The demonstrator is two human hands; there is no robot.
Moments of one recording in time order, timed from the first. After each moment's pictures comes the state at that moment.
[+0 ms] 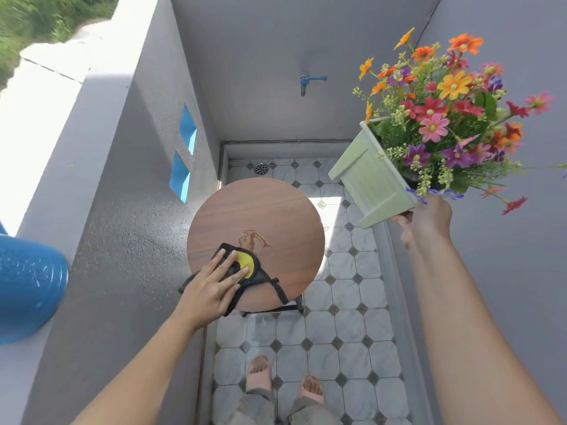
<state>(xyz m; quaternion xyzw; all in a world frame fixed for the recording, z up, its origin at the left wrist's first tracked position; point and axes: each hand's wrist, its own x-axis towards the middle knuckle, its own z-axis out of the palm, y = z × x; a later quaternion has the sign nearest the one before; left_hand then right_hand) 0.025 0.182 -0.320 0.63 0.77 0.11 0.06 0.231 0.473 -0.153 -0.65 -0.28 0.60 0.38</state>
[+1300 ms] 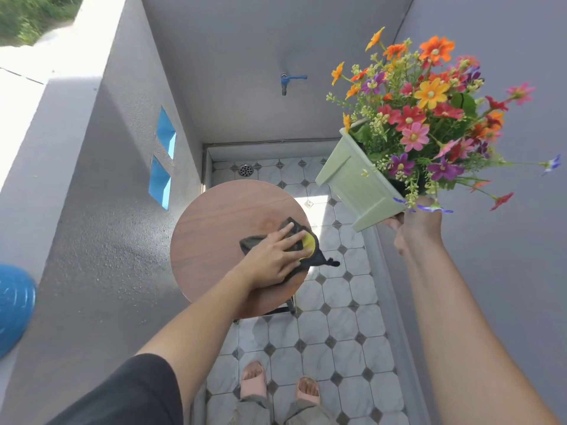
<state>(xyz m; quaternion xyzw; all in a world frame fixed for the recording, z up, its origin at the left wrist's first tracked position) 0.071 0.319 -0.317 0.76 0.63 0.11 0.11 0.245 0.463 -0.155 -0.64 -0.29 0.60 0.39</state>
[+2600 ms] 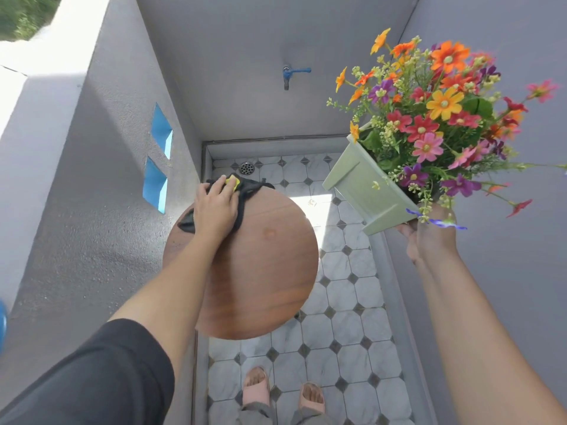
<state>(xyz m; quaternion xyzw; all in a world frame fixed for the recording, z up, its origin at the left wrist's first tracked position) -0.049 0.355 -0.338 0.45 0.88 0.18 -0.04 0.253 0.482 -0.190 -0.61 -0.35 0.58 0.40</state>
